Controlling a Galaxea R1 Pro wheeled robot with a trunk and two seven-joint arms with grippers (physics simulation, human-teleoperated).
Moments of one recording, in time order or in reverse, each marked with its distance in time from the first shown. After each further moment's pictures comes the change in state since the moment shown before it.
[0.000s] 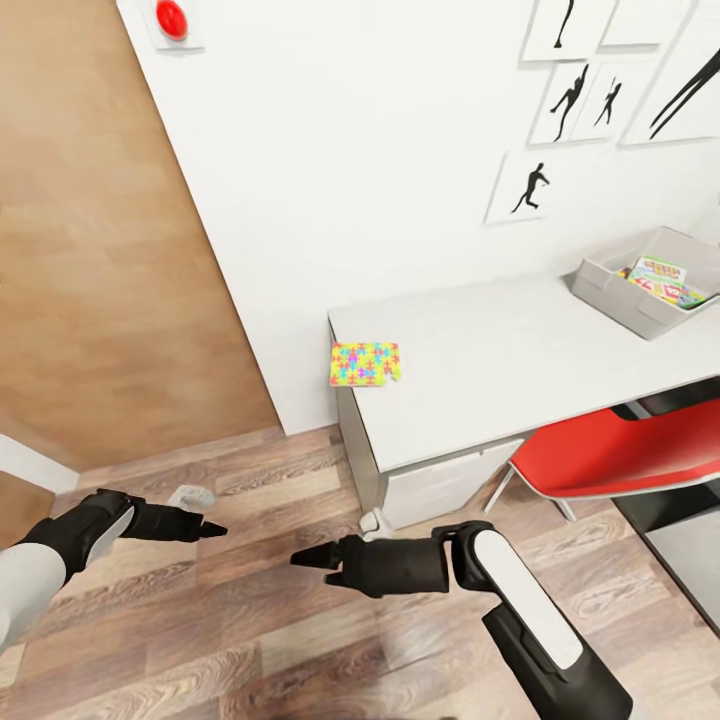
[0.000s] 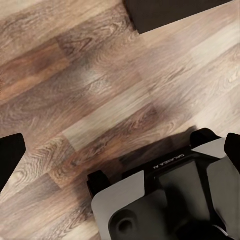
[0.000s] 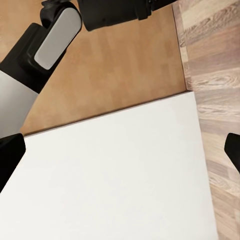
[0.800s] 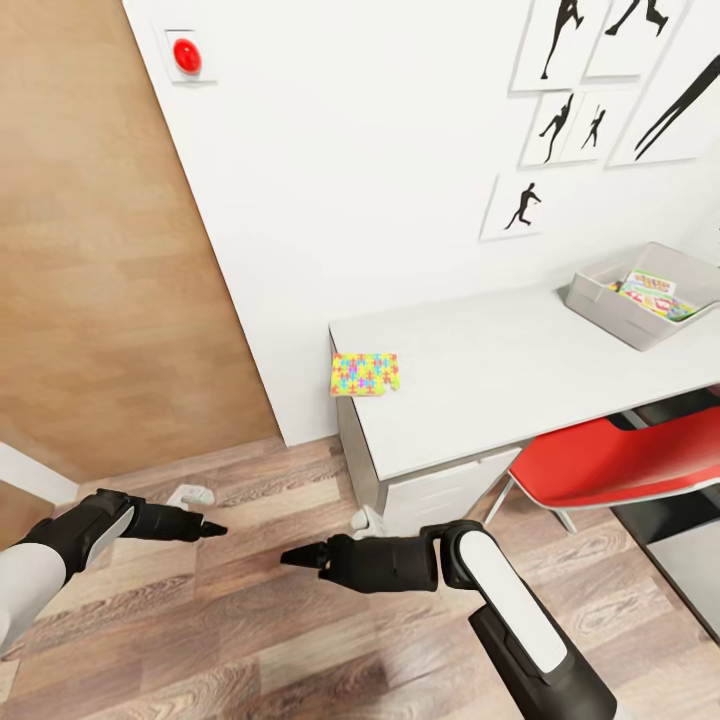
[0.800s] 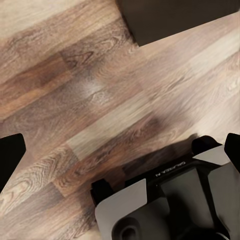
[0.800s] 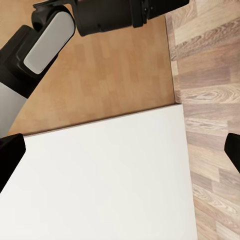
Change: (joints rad) left arm 0.000 0.000 0.000 0.000 -0.002 -0.008 0.001; right arm 0.000 0.051 0.002 0.000 0.108 -0.005 -0.002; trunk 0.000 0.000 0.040
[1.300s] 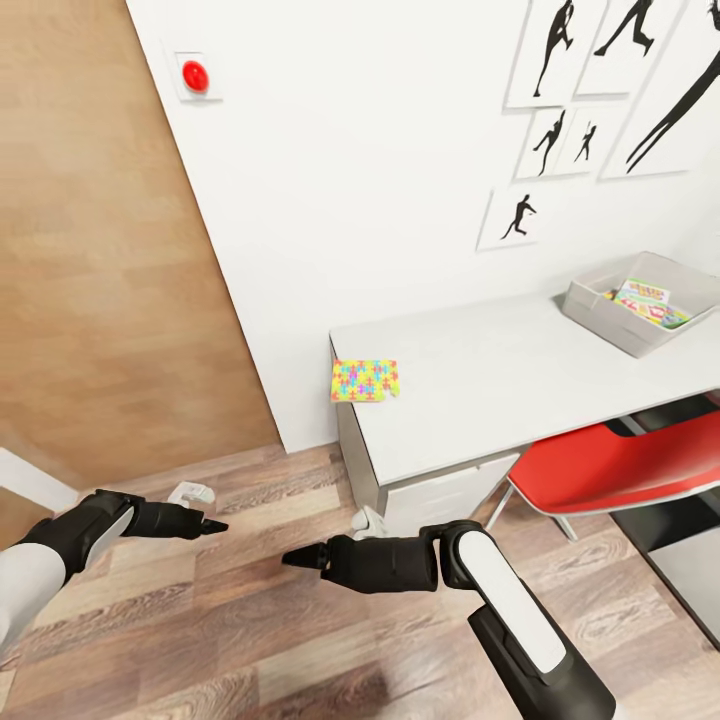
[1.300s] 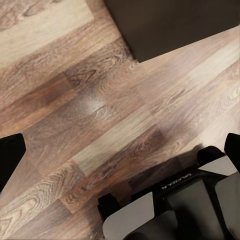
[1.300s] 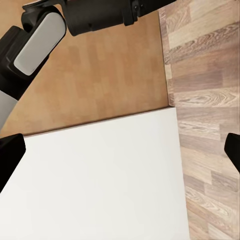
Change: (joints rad) left arm 0.000 0.001 -0.001 0.002 0.001 -0.059 0.000; right arm 0.000 0.002 0.001 0.003 0.007 -0.003 -0.024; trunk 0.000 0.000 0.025
